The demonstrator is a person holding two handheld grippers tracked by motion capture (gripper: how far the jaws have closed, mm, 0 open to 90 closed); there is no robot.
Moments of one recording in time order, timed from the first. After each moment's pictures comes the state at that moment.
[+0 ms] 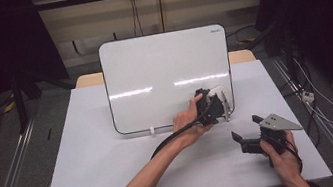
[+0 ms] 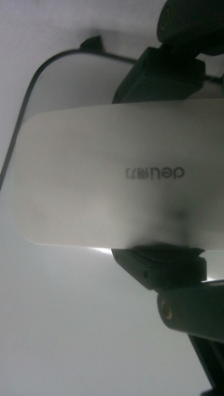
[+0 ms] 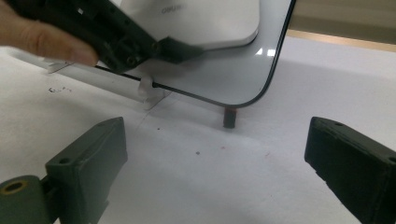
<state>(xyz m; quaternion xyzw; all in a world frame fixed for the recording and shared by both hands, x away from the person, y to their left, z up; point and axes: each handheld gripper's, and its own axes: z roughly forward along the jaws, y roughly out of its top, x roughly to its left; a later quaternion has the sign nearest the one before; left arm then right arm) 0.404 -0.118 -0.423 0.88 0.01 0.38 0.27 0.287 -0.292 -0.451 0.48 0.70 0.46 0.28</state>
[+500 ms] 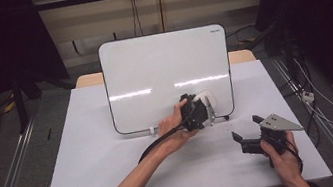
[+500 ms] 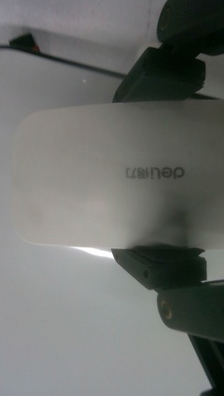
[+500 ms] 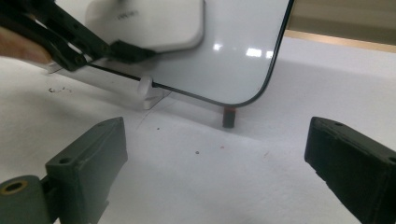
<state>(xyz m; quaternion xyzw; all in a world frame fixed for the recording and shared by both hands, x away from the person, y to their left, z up) 0.410 -0.069 -0.418 0.88 0.04 0.38 0.27 0.286 -0.292 -0.451 0.48 0.69 0.46 0.29</state>
